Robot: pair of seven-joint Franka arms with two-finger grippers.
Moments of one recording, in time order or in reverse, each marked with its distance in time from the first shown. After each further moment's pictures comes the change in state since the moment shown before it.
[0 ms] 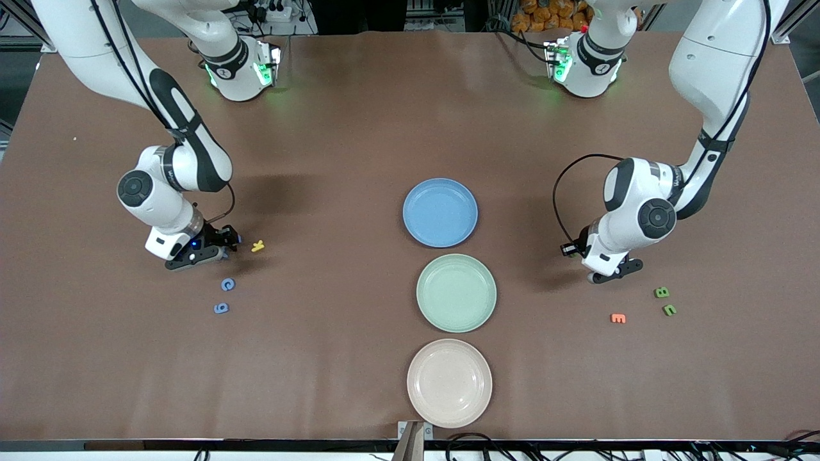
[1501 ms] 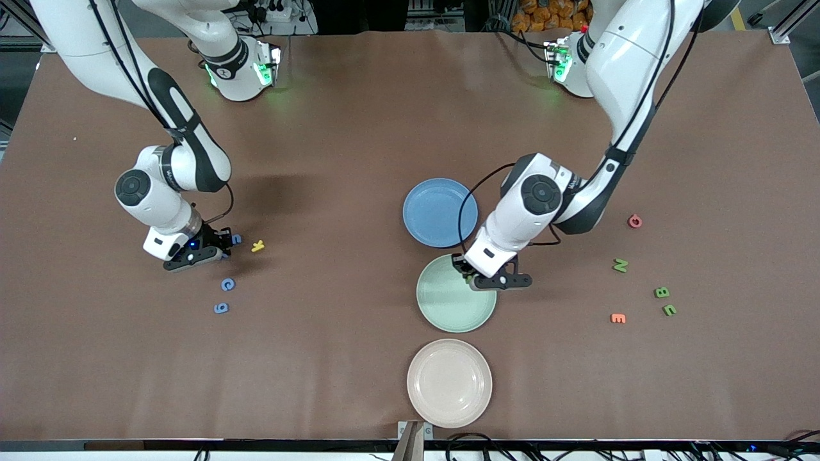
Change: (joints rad) left arm -0.350 0.149 -0.052 0.374 0.012 0.137 -0.127; right arm -0.007 -0.004 0.004 0.003 0.000 0.008 -0.012
